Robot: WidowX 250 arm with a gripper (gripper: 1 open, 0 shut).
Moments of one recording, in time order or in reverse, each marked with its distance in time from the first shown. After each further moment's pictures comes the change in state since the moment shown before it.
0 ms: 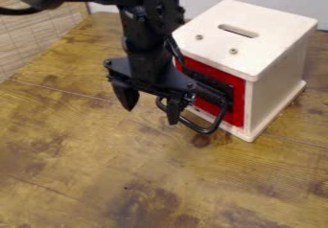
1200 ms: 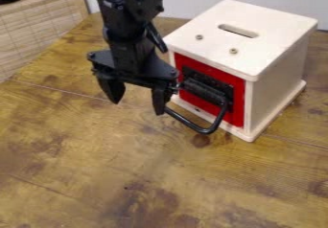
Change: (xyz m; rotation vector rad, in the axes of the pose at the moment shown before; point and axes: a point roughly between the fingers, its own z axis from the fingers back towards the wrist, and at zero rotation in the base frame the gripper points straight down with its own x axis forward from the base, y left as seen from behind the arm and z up) arm 0.003 0.020 0.009 -0.011 -0.018 0.054
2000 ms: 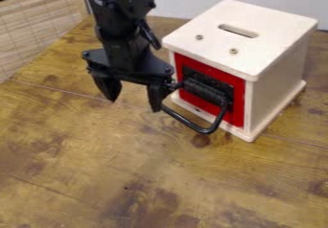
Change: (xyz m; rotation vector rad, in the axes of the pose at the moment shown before) arm 0.001 0.005 -0.002 -0.012 -0.016 0.015
